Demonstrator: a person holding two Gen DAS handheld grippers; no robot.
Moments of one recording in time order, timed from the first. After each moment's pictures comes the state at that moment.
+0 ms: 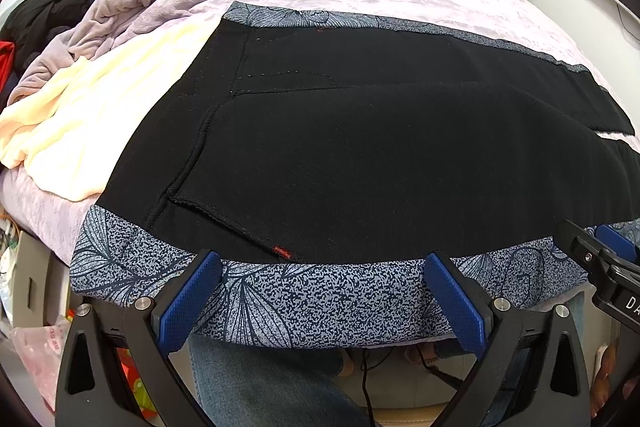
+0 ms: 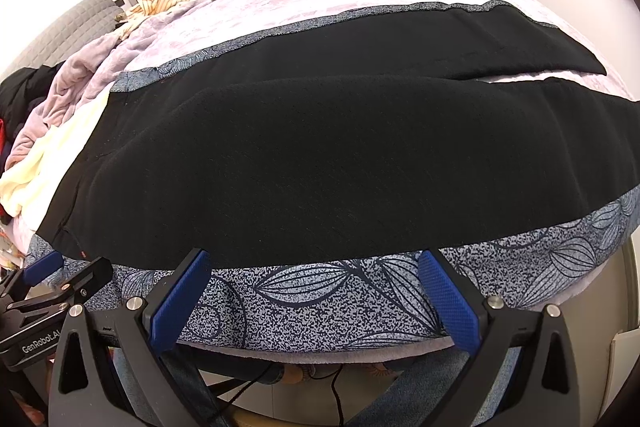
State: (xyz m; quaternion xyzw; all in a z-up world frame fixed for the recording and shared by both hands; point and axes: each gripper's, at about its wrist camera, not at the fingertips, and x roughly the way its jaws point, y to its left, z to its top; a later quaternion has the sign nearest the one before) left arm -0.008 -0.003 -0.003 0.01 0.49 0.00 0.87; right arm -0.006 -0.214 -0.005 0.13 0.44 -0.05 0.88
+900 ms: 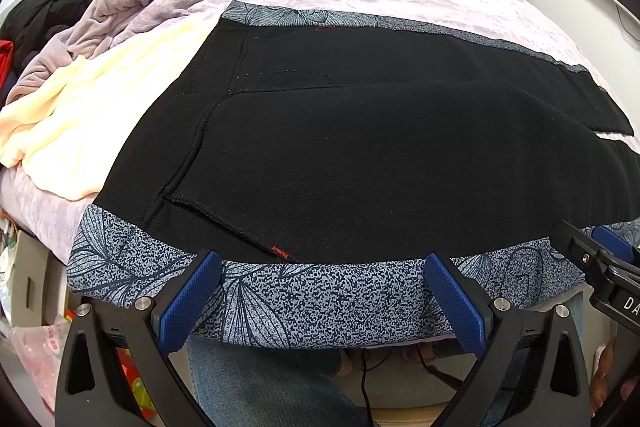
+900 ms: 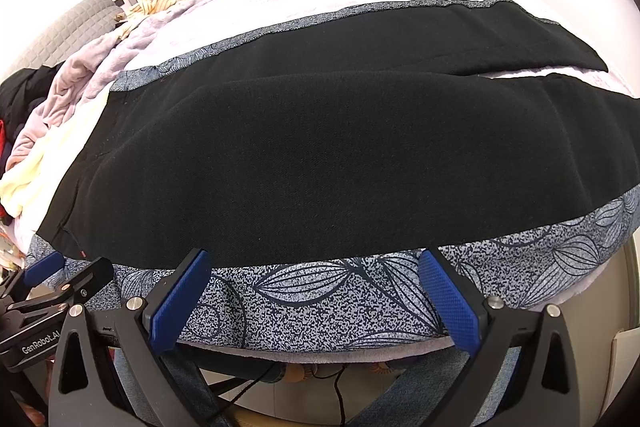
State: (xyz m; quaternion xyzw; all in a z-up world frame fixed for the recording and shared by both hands) left arm -0.008 -0.003 -0.004 0.00 0.49 0.00 0.87; right arm -0.005 -0.214 -0.007 0.15 0.45 -0.04 0.88
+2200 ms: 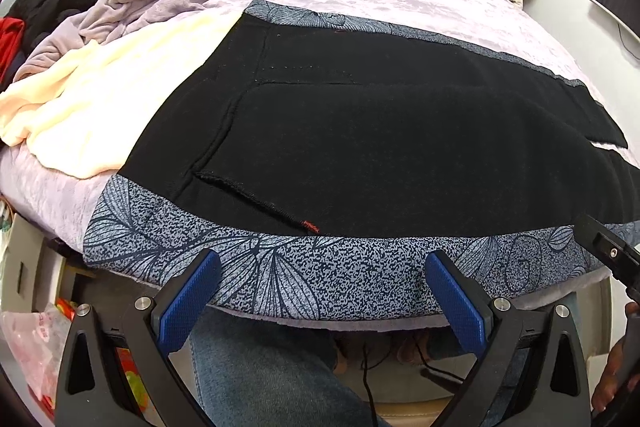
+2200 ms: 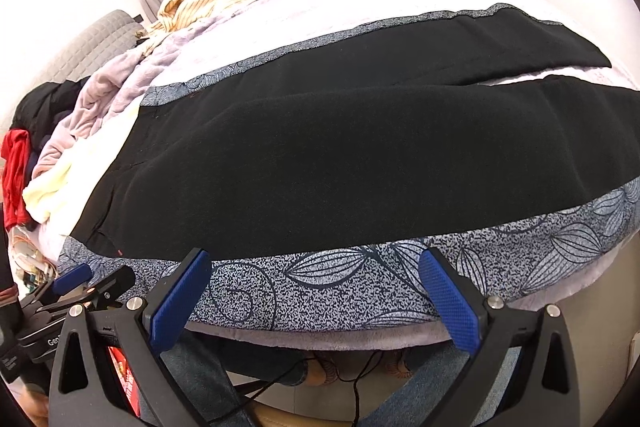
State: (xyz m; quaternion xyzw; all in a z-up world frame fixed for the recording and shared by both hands) left arm -0.045 0.017 0.004 -0.02 0.49 -0.01 0.87; right arm -0.024 -0.219 0.009 0.18 0.44 -0.01 0.88
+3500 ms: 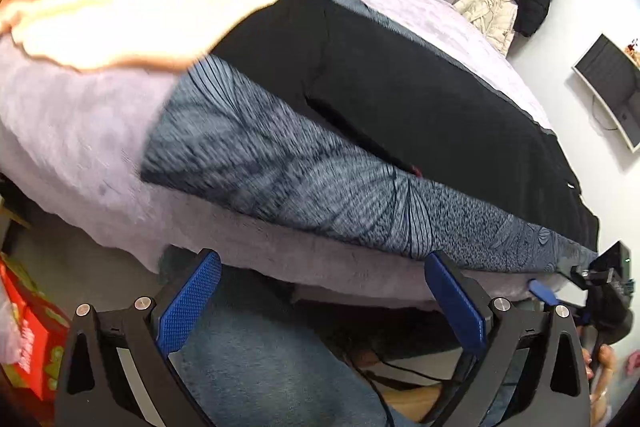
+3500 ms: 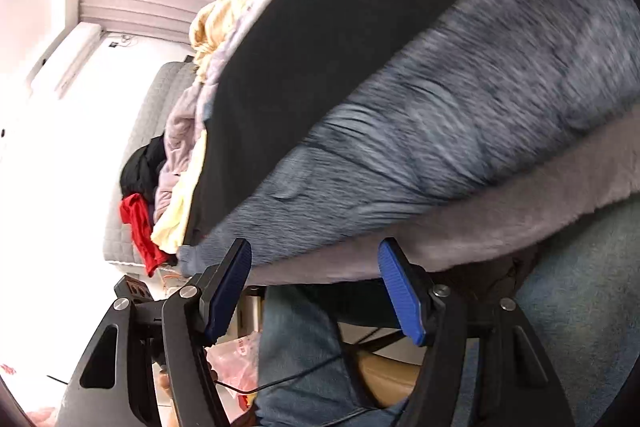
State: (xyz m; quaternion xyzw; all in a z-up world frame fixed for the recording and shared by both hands) left arm -0.067 0.111 -0.041 -0.17 0.48 -0.08 0.86; right arm -0.059 -0.295 -0.087 0.46 0.43 0.15 0.76
